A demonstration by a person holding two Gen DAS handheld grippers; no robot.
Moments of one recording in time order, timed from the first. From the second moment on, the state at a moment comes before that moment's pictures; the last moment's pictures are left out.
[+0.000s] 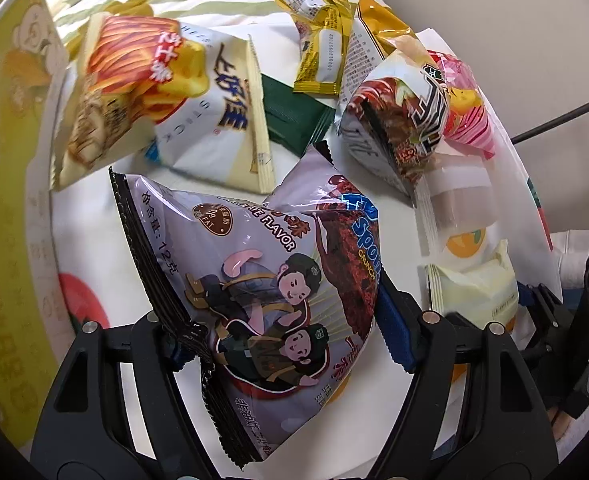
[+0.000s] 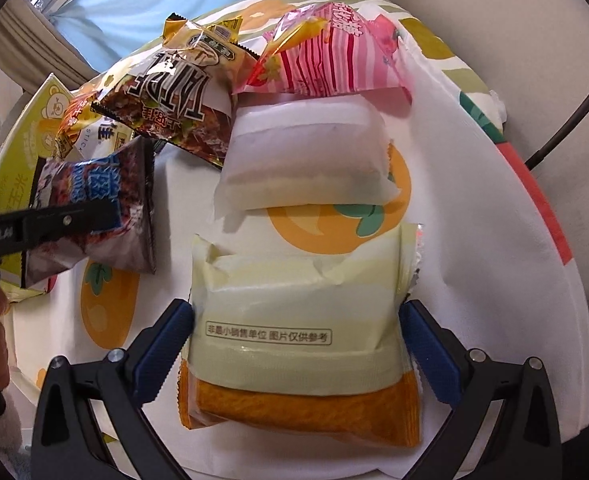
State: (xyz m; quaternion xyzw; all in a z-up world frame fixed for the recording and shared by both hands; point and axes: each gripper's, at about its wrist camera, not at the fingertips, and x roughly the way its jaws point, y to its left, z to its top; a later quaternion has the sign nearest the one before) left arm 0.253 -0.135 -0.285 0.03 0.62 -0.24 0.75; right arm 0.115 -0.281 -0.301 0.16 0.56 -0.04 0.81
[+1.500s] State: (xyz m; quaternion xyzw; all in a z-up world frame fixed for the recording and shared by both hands) left arm 0.207 0.108 -0.089 -0.07 0.44 -0.05 0.89; right arm 0.188 -0.109 -0.110 0.04 0.39 0.21 0.90
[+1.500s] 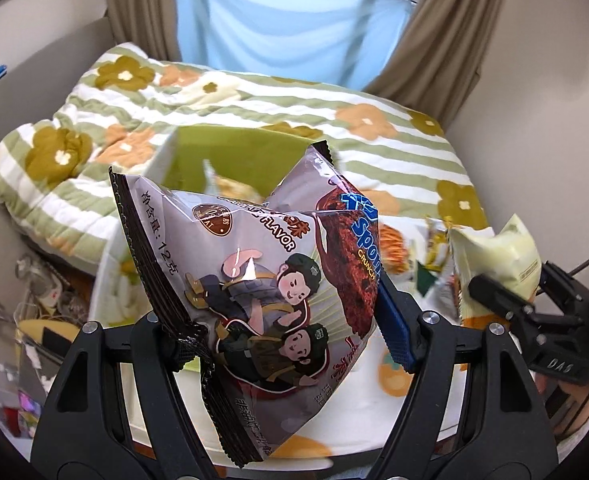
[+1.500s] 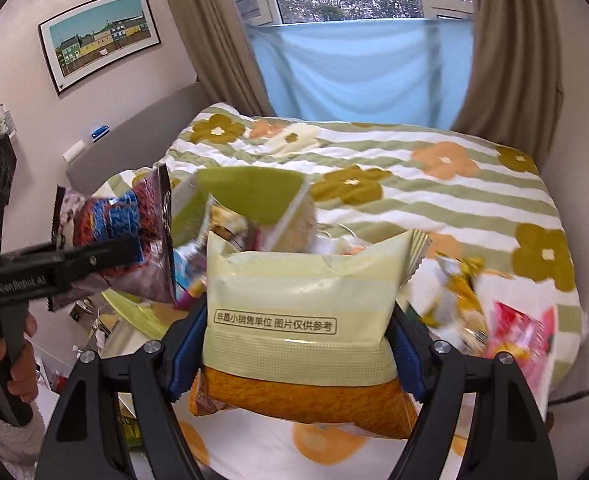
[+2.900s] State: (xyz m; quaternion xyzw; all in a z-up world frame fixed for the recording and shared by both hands) left arm 0.254 0.237 -0.144 -0.06 0.47 -0.09 0.88; right arm 0.248 0.058 -0.168 0.06 0.48 0.13 0.87
